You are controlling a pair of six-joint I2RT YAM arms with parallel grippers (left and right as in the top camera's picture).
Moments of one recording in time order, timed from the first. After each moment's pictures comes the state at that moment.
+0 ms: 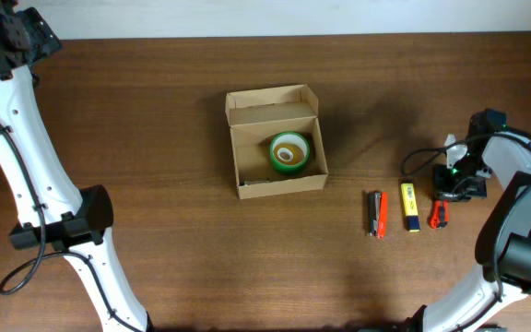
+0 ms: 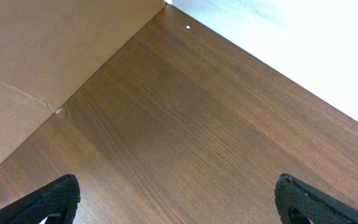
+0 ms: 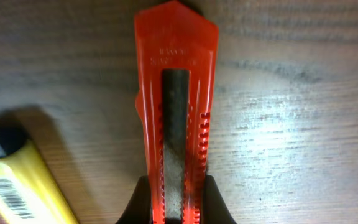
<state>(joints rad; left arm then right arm) 0.22 2.31 3.11 -1.68 -0.40 -0.33 -0.38 1.98 1.30 -0.95 -0.01 -0.23</state>
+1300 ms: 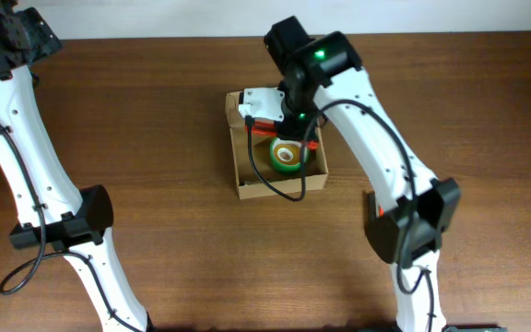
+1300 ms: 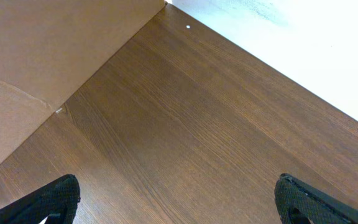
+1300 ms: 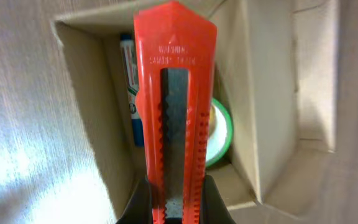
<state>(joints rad) 0.22 2.31 3.11 -1.69 -0.40 -0.33 0.49 2.22 2.35 -1.53 -0.13 -1.00</state>
